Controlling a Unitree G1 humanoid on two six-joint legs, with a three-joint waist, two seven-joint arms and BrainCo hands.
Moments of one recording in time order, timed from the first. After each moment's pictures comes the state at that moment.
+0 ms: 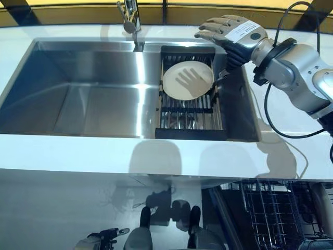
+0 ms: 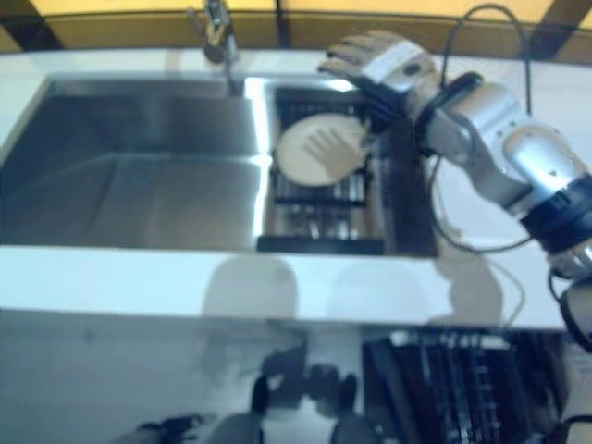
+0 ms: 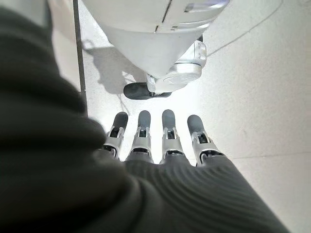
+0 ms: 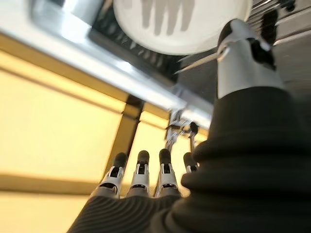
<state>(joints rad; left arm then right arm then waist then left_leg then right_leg) -0.04 0.36 -0.21 1.04 -0.21 0.23 -0.23 -1.31 -1.04 0.84 0.19 -0.48 -0.08 0.14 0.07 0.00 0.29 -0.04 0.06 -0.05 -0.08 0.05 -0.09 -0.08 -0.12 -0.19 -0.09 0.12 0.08</state>
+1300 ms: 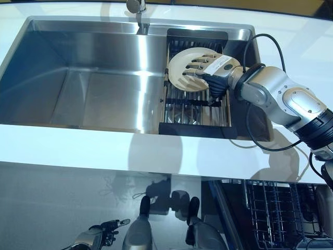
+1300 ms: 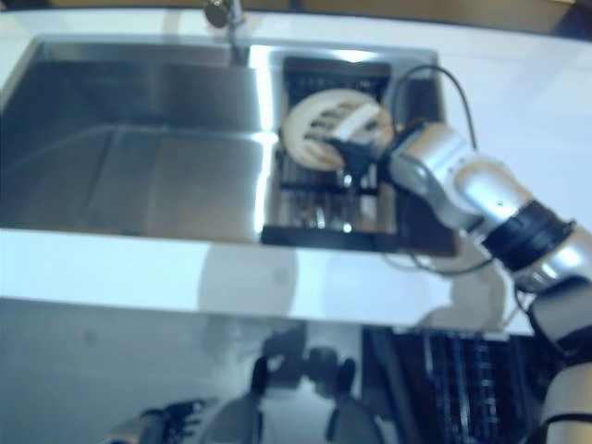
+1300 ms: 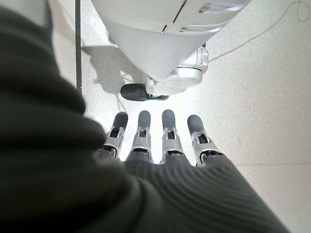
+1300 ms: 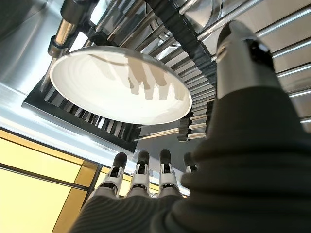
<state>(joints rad) -0.07 0.36 -0.21 1.02 -0.27 0.25 -0.21 -1.21 -0.95 0.84 0.13 -0.64 -0.05 0.34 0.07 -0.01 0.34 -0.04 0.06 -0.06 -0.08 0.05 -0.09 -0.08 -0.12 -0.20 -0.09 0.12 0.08</state>
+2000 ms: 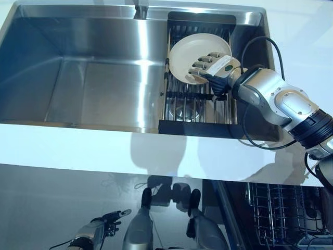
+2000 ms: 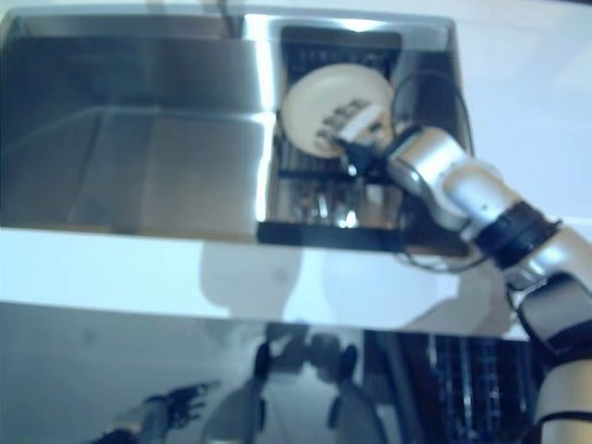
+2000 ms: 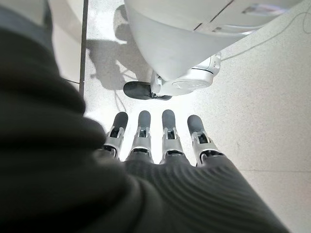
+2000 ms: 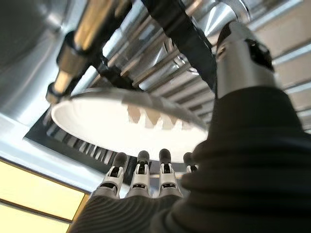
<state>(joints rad) -0.12 0.36 -0.21 1.00 -0.35 0.27 -0.19 -1.21 -0.91 0.86 0.22 -0.75 0.00 0.30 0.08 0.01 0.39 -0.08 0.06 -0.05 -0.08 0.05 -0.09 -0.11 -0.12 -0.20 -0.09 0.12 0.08</state>
